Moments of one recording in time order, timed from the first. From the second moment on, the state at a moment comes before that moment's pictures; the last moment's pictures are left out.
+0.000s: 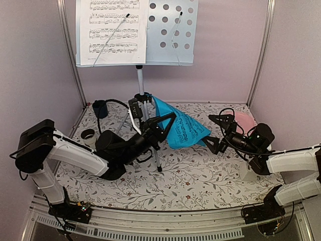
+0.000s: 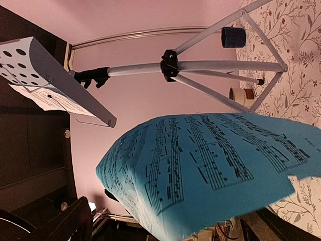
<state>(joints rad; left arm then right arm) -1.12 1.71 0.78 1.51 -0.04 -0.50 0.57 1.21 0.37 1.03 -0.53 1.73</state>
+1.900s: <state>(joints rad) -0.81 0.87 0.50 0.43 0.42 -0.27 0.77 1.09 1.15 -0.33 -0.83 -0.11</state>
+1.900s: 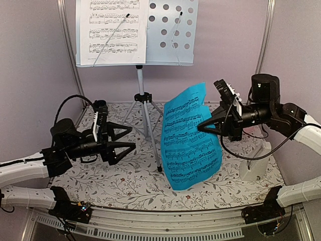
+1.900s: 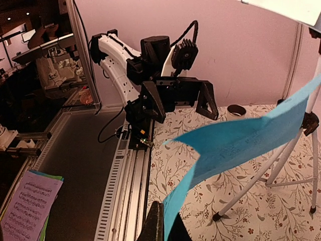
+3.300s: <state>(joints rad) -1.15 1.29 0.49 1.29 0.28 -0.22 0.94 0.95 1.14 -0.30 -0.54 -0.29</state>
